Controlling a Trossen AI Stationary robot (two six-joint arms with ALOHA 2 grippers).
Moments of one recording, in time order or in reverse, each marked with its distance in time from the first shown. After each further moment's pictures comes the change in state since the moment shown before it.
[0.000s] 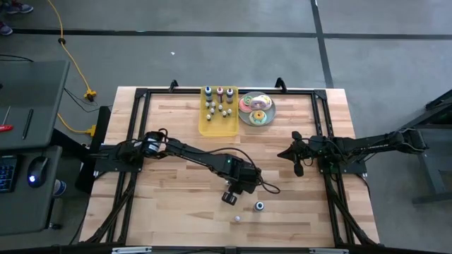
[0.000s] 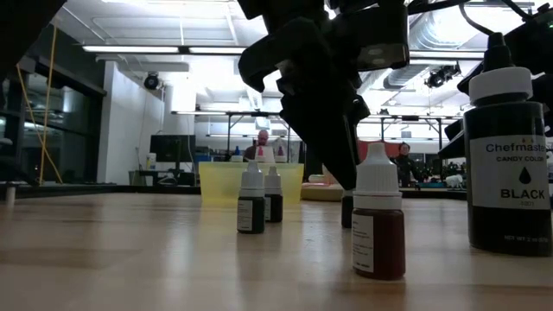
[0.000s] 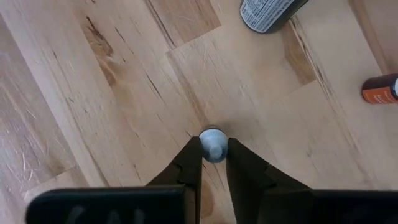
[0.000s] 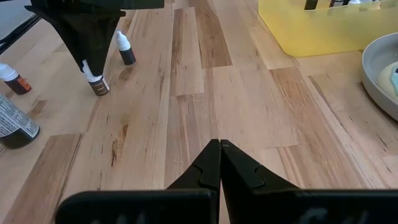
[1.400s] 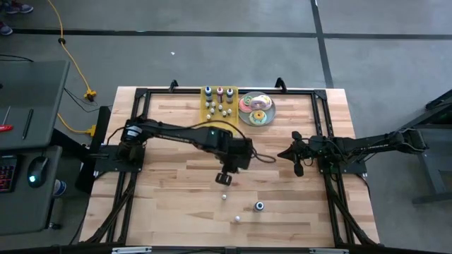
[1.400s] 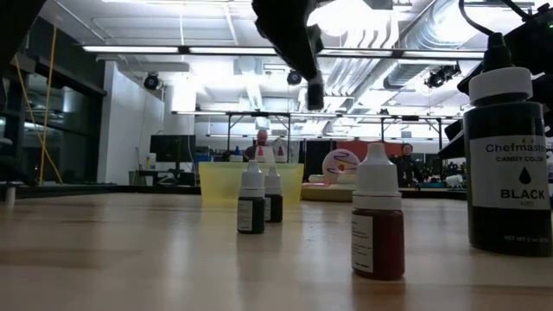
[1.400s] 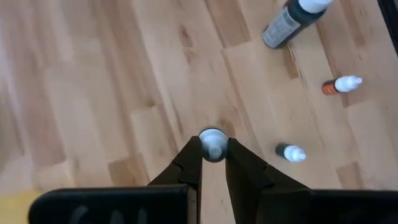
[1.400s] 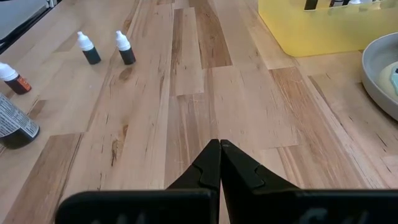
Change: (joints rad) left arm 0.113 -0.261 0.000 -0.200 0.023 -0.050; right arm 0.000 0.000 0.000 0.000 0.000 0.000
